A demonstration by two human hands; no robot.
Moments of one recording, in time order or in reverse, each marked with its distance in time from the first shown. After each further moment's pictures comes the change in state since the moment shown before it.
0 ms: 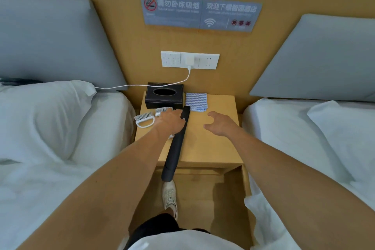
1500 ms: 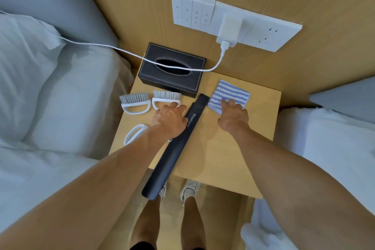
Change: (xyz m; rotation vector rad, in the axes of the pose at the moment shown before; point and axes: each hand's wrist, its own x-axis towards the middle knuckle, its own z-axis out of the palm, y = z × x) left_hand 0.192 -0.042 0.094 -0.088 -0.083 -0.100; right_hand 0.302 0.053 0.080 -0.569 -0.108 -0.027
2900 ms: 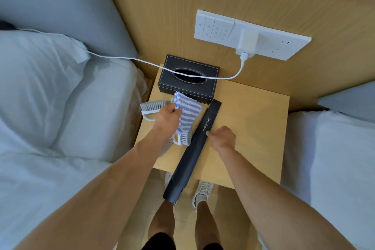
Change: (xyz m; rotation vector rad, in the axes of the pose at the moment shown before) left_hand -0.029 -0.052 -0.030 -1.066 0.147 -0.288; right_hand -0.062 -0.084 0.031 0.955 -0.017 0.408
